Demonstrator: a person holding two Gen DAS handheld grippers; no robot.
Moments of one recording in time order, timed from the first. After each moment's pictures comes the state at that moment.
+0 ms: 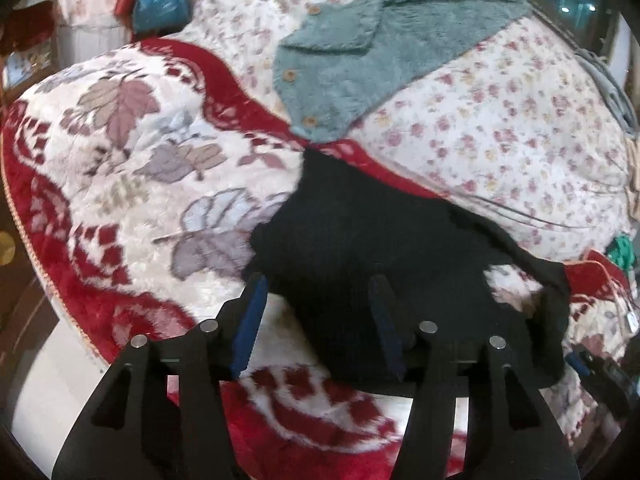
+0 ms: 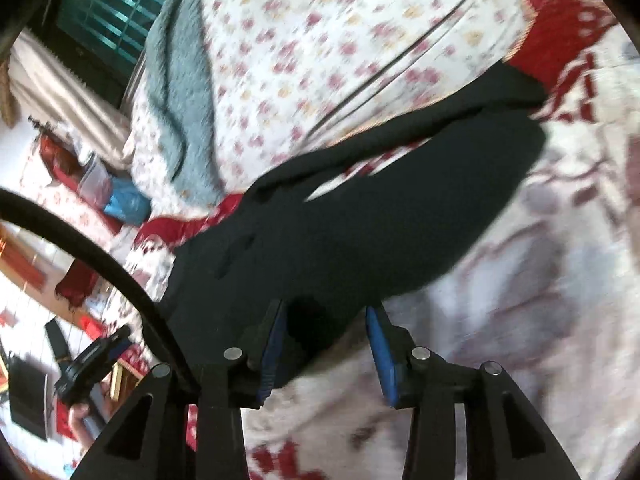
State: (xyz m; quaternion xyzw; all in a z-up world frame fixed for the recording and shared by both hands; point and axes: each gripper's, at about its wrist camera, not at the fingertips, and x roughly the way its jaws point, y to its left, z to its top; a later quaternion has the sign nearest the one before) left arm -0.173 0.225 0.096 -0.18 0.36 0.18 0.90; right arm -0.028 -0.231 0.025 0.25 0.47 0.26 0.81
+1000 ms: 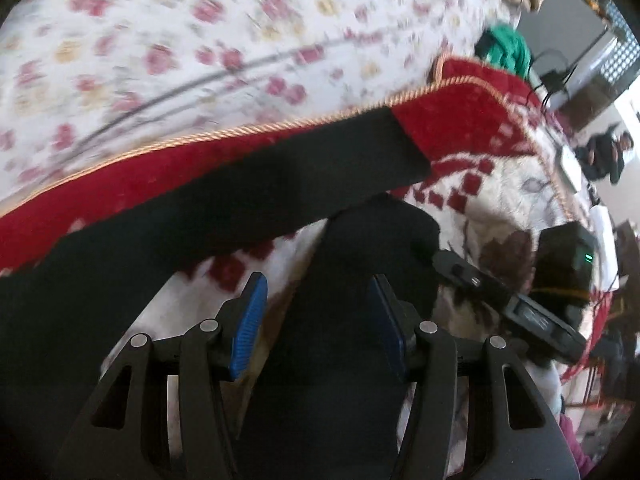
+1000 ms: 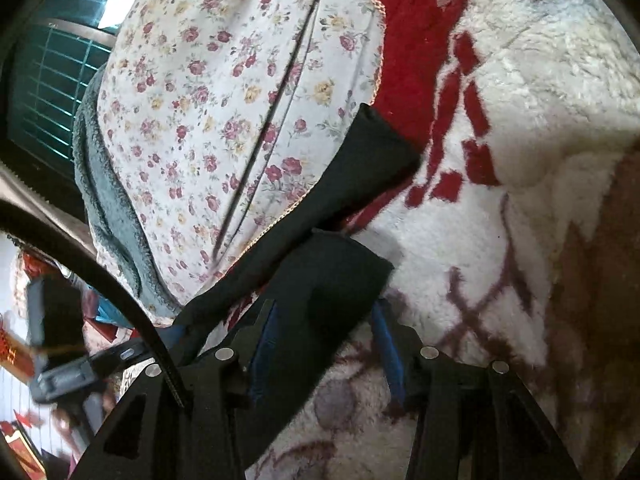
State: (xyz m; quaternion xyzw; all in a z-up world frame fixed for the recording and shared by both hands) left arm 0.139 -0.077 0.031 -0.02 0.57 -0.20 0.80; right arm 0.082 -0.335 -0.043 0.37 0.43 0.21 0.80
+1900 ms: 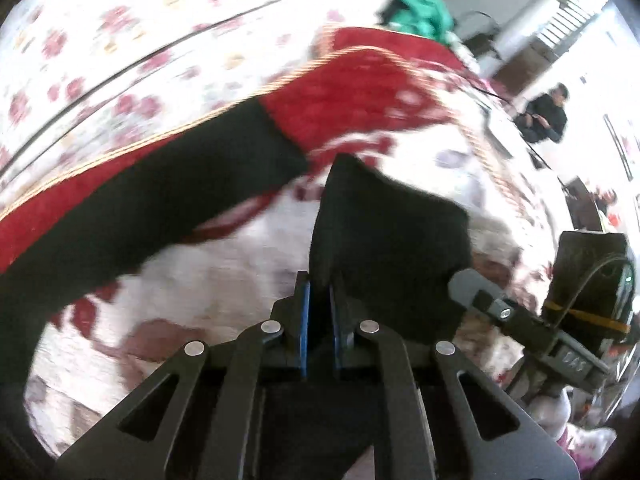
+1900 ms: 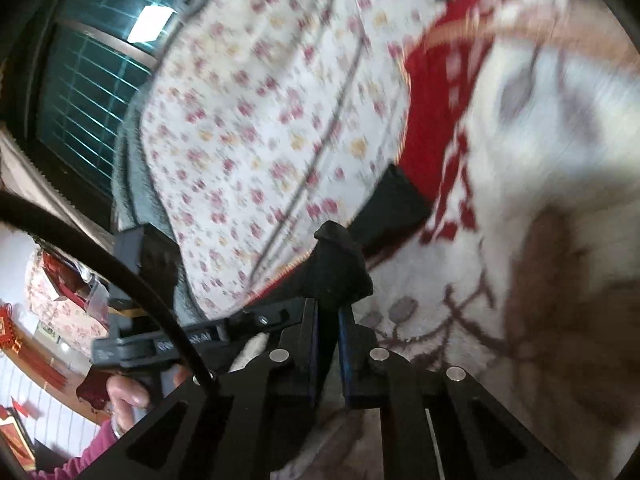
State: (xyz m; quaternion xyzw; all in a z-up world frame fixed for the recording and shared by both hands) left arm 0.124 -0.162 0.046 -0.02 0.55 -0.33 0.77; right arm 0.019 -0.376 0.031 0.36 0.35 0.20 0.84
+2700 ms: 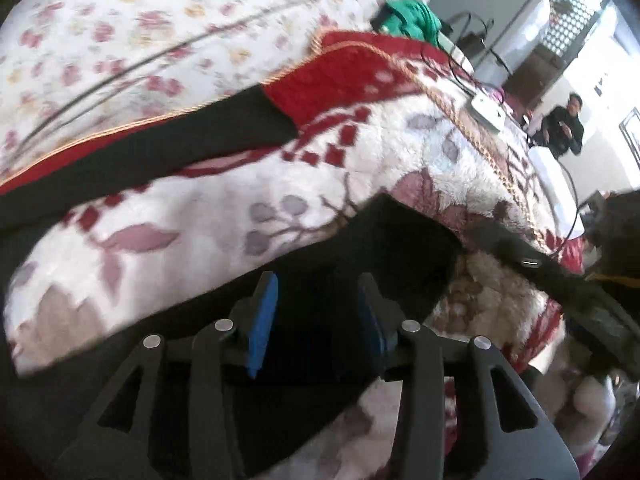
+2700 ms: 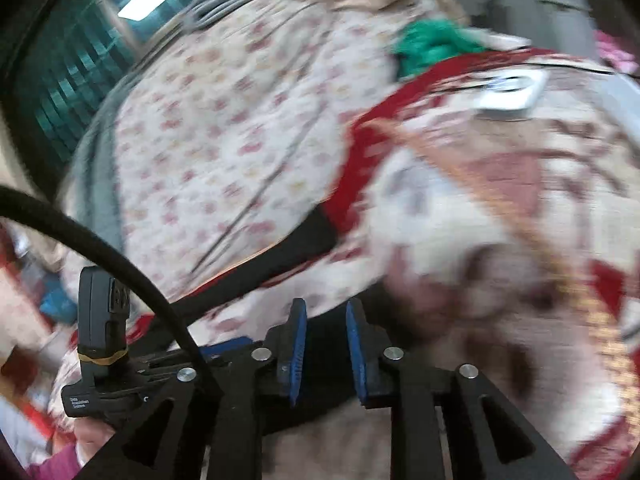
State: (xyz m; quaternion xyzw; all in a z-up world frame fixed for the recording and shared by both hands) left arm 0.036 -0.150 0.049 -0.03 0.52 -0.27 0.81; right arm -0.028 -0.373 0.066 0.24 0.38 0.12 0.88
